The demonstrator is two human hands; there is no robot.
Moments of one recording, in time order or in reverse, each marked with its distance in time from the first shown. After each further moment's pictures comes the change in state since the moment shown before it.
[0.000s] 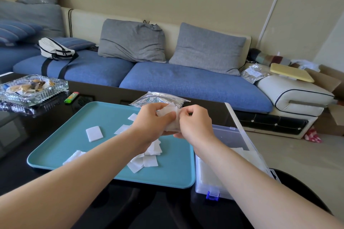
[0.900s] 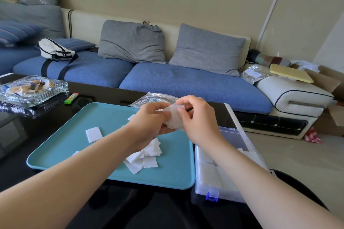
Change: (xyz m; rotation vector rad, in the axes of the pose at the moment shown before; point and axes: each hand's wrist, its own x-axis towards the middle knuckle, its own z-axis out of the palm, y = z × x) left_hand 0.000 0.008 -0.006 -0.095 -0.116 -0.048; right_hand 0.021 0.015 -0.018 -0.252 0.015 -0.585
